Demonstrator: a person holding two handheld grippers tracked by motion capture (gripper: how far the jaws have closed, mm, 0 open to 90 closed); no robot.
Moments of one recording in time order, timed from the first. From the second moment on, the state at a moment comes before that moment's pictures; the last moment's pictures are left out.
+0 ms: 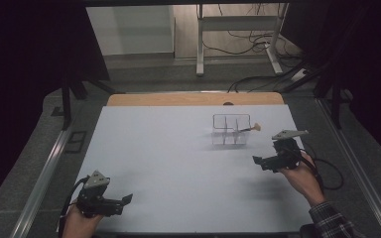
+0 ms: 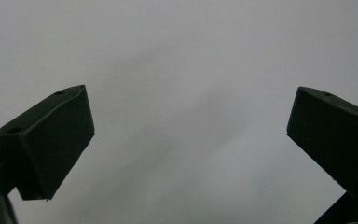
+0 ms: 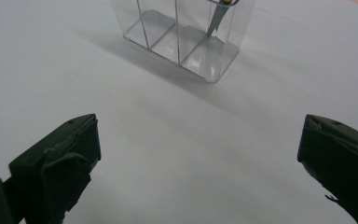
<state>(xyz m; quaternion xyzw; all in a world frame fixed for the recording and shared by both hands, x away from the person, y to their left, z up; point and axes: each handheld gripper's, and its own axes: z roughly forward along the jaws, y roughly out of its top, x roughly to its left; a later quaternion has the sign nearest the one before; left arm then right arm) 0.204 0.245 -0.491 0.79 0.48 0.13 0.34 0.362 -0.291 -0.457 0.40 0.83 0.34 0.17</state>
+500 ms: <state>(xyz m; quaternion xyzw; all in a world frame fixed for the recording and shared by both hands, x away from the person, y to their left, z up) 0.204 0.245 -0.491 0.79 0.48 0.13 0.34 0.346 -0.294 -0.458 0.40 0.84 0.33 0.16</state>
